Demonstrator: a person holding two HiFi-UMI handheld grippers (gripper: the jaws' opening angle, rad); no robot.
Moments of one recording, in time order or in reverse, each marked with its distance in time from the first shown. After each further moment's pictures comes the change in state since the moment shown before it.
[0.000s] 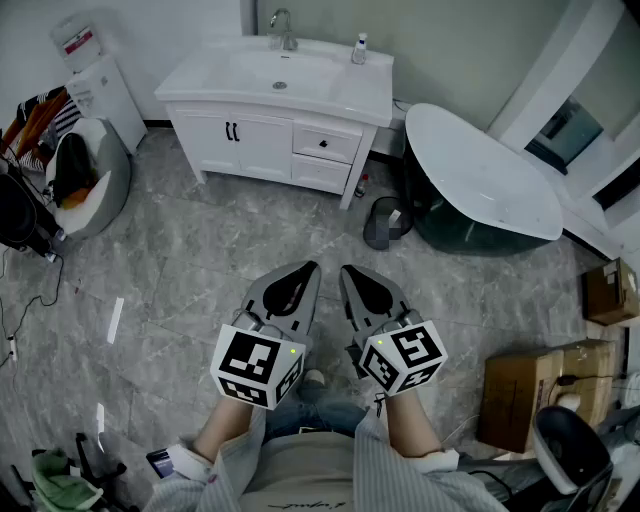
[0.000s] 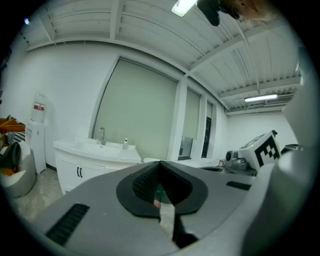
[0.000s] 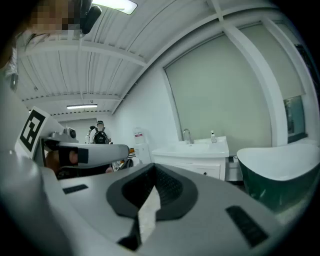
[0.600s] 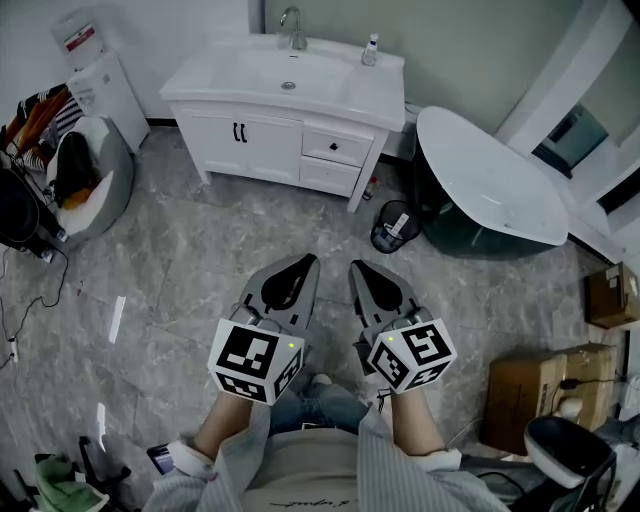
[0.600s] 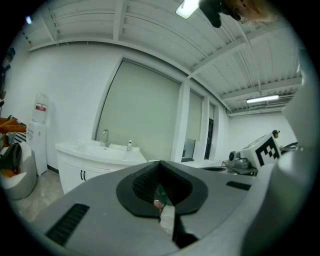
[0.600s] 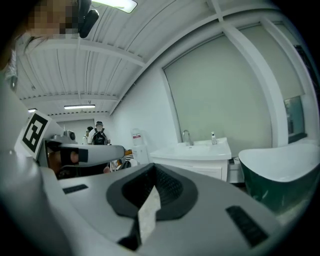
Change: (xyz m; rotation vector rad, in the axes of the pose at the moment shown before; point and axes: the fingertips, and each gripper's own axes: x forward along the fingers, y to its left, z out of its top) left arm 0.006 0.055 0.011 -0.001 -0.022 0.013; right arm 0.043 0.000 0.009 0.001 -0.022 -0.021
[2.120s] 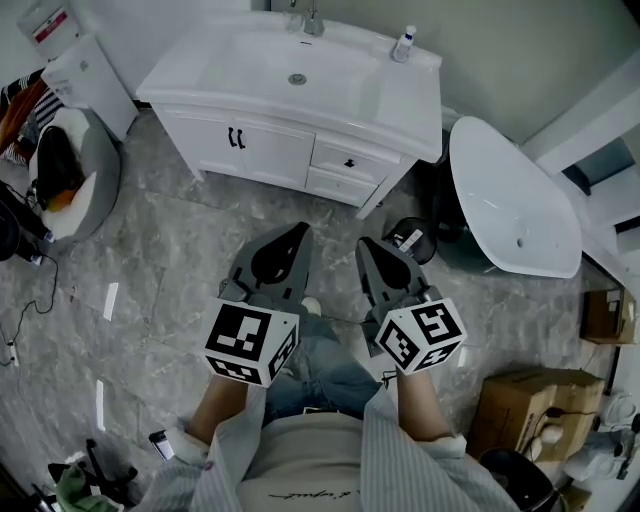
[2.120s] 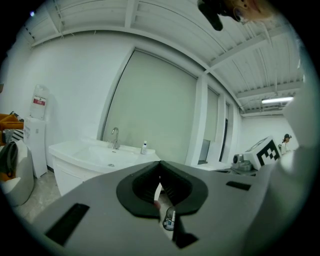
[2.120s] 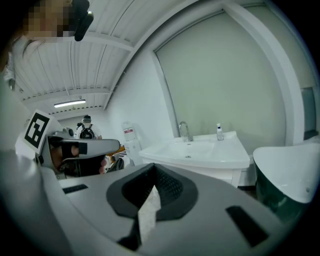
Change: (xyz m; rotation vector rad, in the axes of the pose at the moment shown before) left arm 0.193 0.196 0.044 -0.042 0.023 0.071; right arm 0.239 -0.123 0.038 0.032 0.097 0.007
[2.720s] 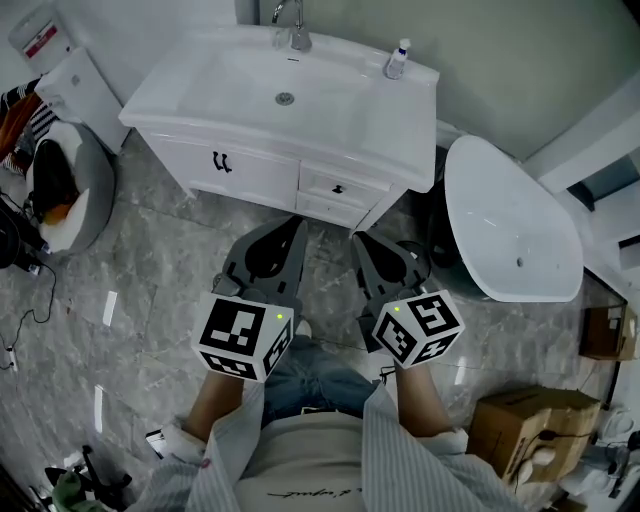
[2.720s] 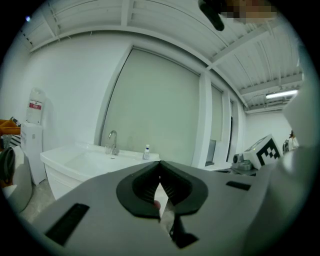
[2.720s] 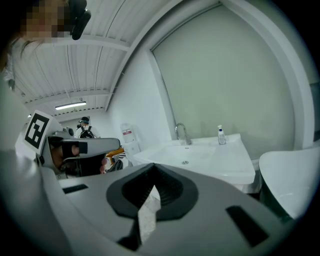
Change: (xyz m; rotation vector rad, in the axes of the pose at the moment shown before) left arm 0.106 0.014 0.026 0.029 -0.020 0.034; right arm 0.059 -0.088 0.038 0.002 0.000 0.042
